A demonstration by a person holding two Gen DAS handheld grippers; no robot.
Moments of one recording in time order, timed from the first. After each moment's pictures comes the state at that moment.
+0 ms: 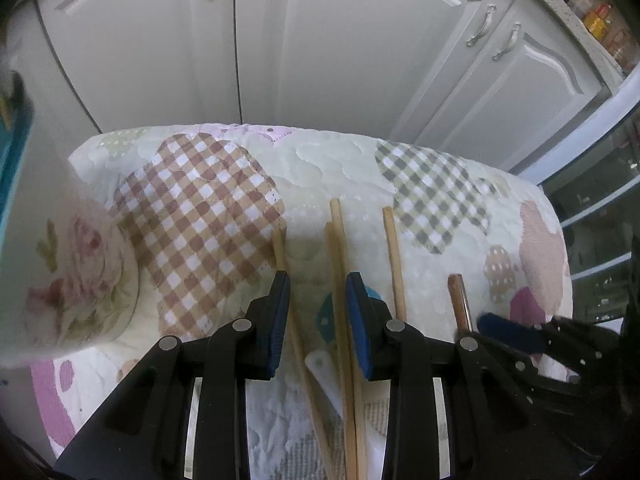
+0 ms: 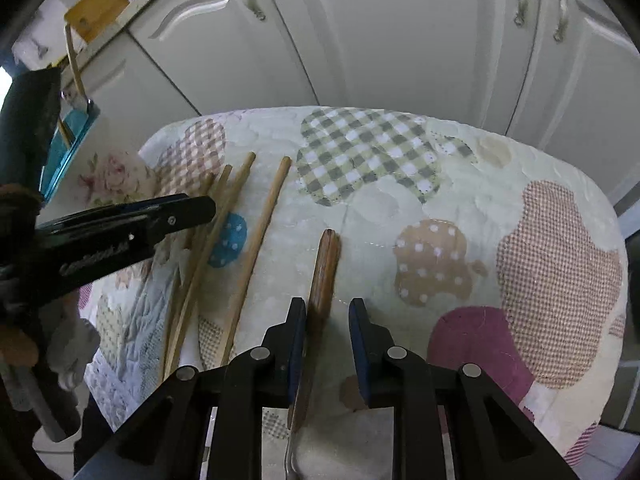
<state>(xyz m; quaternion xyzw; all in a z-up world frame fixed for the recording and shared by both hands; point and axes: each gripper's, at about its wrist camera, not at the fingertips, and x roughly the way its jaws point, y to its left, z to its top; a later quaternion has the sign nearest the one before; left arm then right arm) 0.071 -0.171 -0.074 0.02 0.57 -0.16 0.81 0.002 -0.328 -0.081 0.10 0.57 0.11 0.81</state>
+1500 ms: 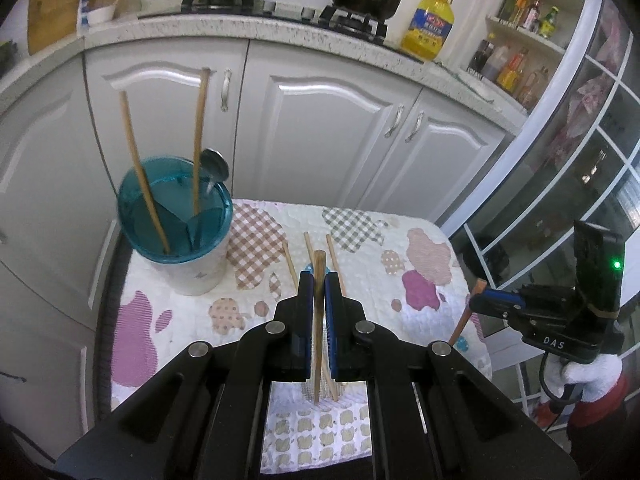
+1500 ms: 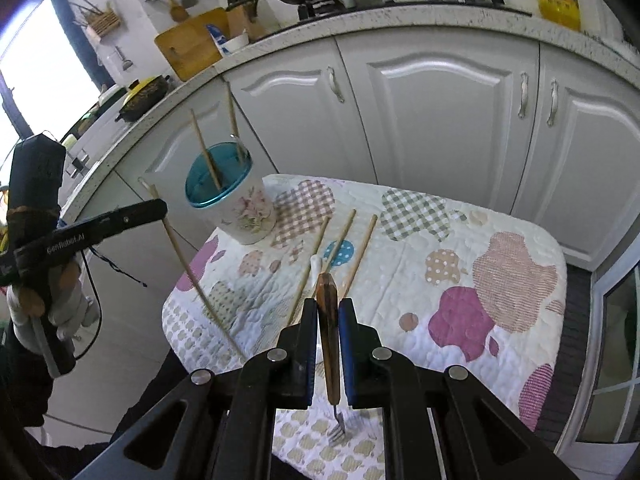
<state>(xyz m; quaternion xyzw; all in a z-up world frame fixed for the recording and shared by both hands) -0.062 -0.063 0.101 -0.03 0.43 -0.24 0.87 -0.120 -0.316 0.063 0.08 0.46 0.18 0.87</state>
